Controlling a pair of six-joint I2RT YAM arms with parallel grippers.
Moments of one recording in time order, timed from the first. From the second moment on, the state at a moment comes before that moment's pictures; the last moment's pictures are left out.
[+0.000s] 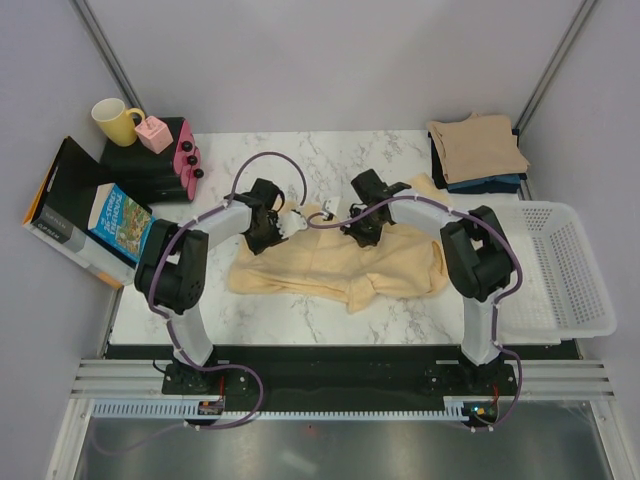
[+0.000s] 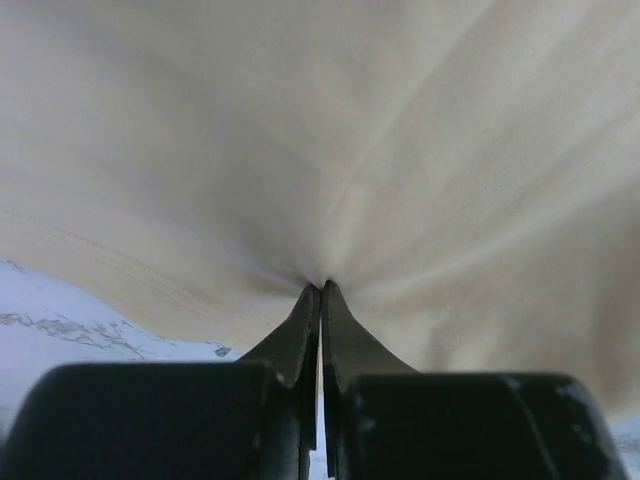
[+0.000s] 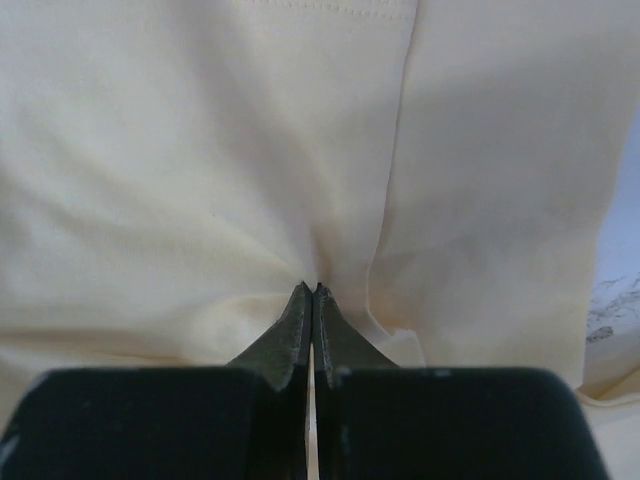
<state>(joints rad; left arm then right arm) -0.34 1.84 1.18 -0.66 0.05 0.84 0.52 2.01 1.44 -0.64 -0.28 -0.73</state>
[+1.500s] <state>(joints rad) -0.36 2.03 1.33 -0.65 -0.47 0.62 0.53 1.01 0.94 -1.31 -0.23 -1.22</state>
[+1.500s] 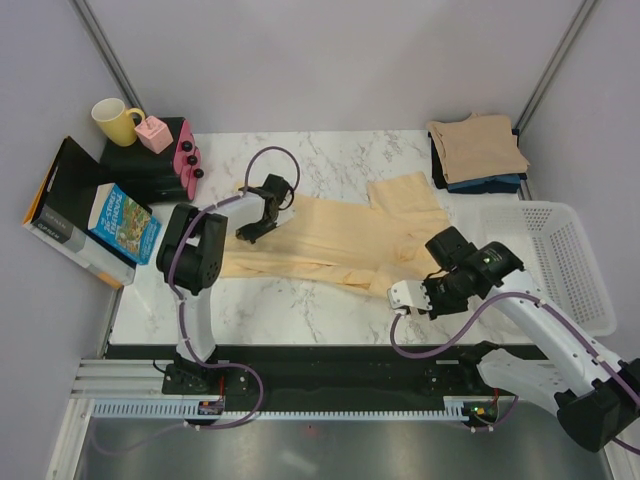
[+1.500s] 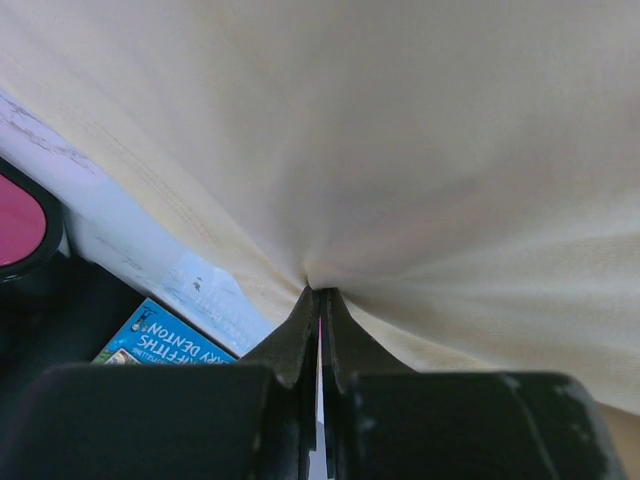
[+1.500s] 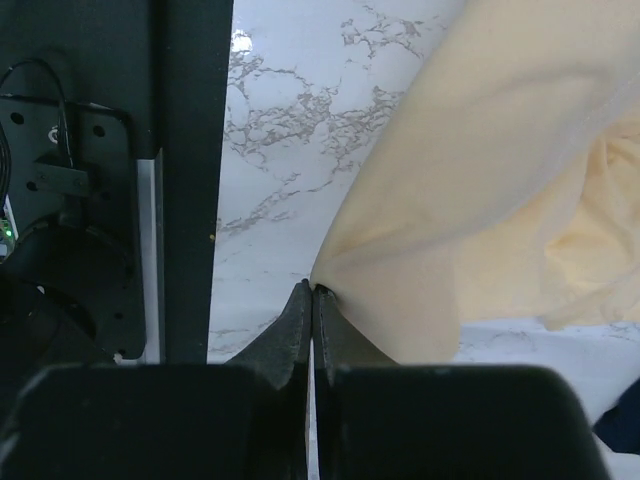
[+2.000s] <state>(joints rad) -0.30 2.14 1.53 -0.85 -0.43 0.41 0.53 0.88 0.88 -1.29 -0.19 -1.16</state>
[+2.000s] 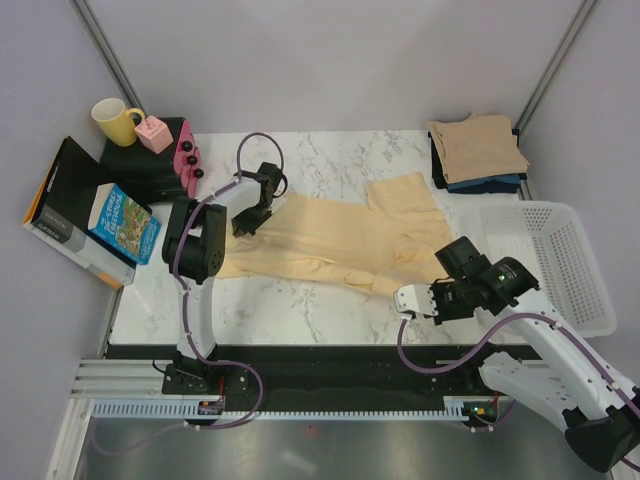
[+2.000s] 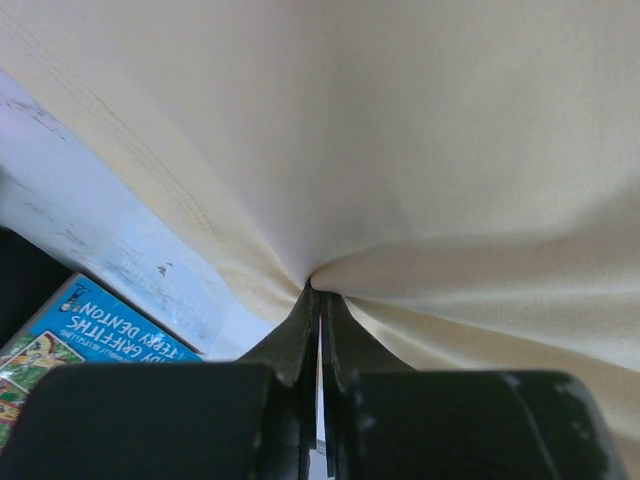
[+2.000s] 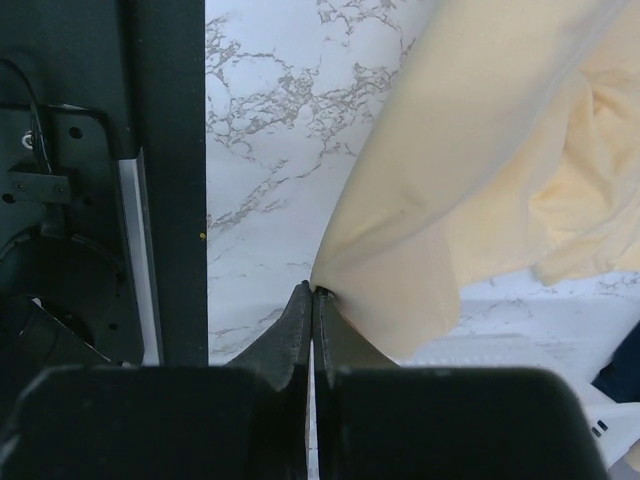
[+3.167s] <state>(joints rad) -0.27 2.03 2.37 -1.09 -0.12 0.31 0.49 1.06 0.82 -0.03 0.30 -1.15</state>
